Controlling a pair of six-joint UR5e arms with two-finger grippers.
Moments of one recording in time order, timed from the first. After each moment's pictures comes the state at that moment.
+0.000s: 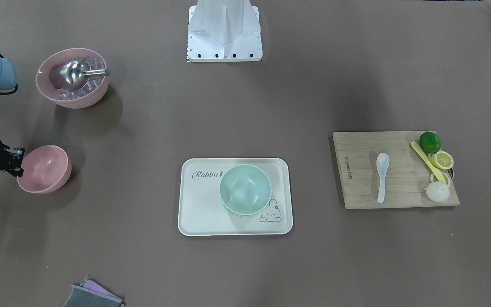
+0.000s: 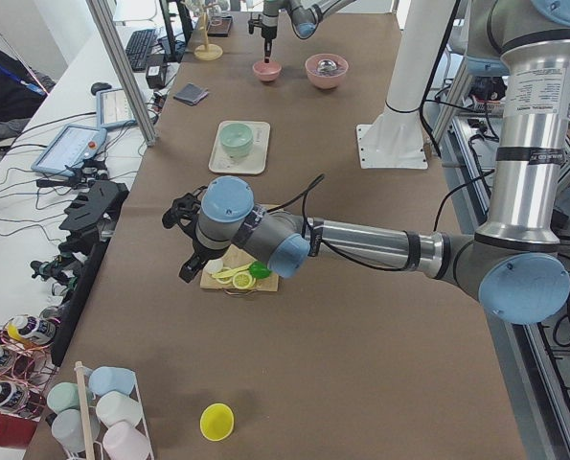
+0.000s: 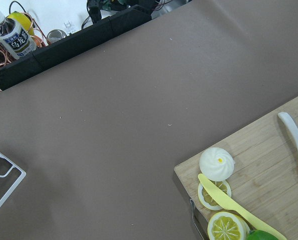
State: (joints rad) left arm -1.56 -1.62 -1.65 -2.05 -2.42 0.07; right arm 1.03 -1.48 1.56 -1.02 2.15 0.71
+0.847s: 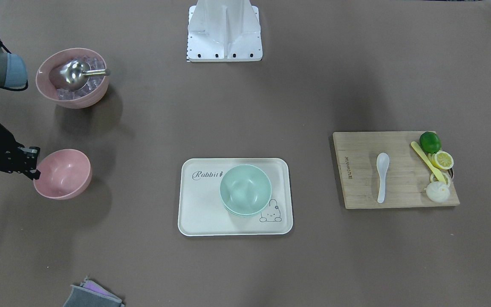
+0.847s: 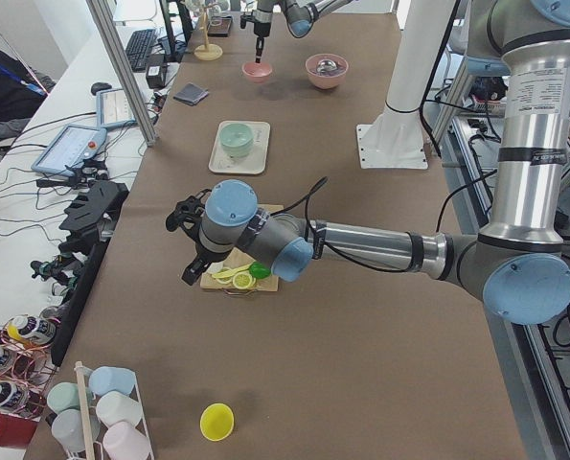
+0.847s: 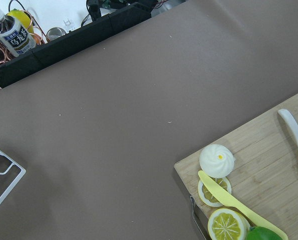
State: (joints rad) left arm -1.56 -1.60 -1.65 -2.07 -2.42 0.07; right arm 1.00 -1.34 1.63 -1.05 2.15 0.92
